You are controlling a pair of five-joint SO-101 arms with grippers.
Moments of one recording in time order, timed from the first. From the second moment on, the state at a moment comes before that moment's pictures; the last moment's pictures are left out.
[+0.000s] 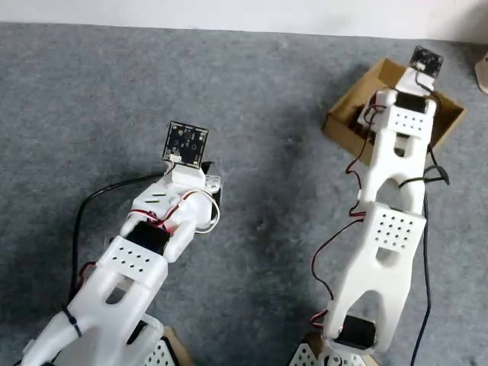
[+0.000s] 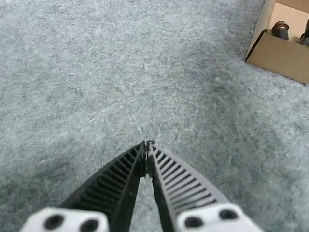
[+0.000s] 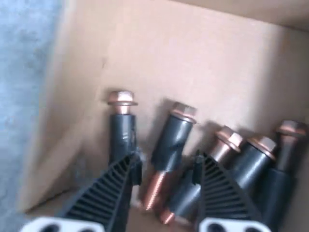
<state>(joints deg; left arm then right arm) 17.0 -42.2 64.4 20.0 12.0 11.6 52.5 -57.9 71.9 -9.5</state>
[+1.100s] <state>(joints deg) 1.6 -43.9 56.2 50.9 8.7 10.7 33.4 -56.1 99.9 3.6</state>
